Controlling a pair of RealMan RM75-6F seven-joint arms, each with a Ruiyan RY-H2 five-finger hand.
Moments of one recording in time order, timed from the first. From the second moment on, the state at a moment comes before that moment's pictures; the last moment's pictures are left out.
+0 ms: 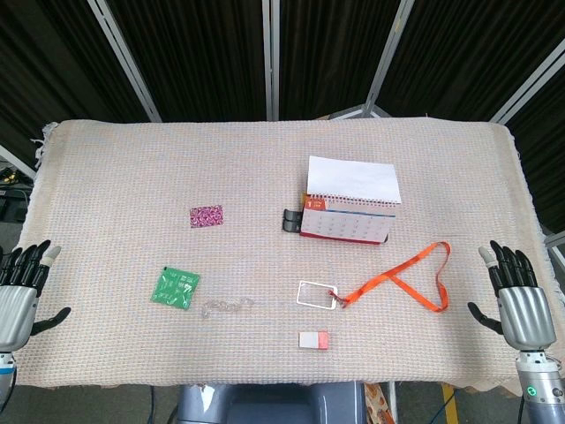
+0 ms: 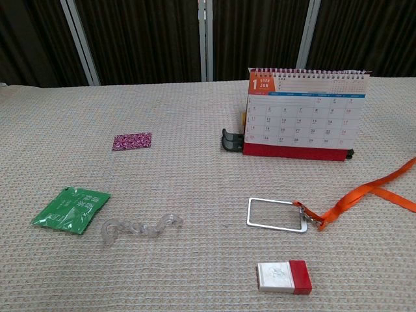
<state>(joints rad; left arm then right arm) -0.09 -1.20 -0.02 -1.51 1.58 1.55 0.06 0.11 -1.28 0.06 -1.35 -1.56 1.57 0.05</state>
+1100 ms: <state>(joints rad) -0.07 -1.17 -0.03 -1.52 1.60 1.61 0.01 0.32 -1.33 0.26 -1.83 -0.96 1.02 0.31</state>
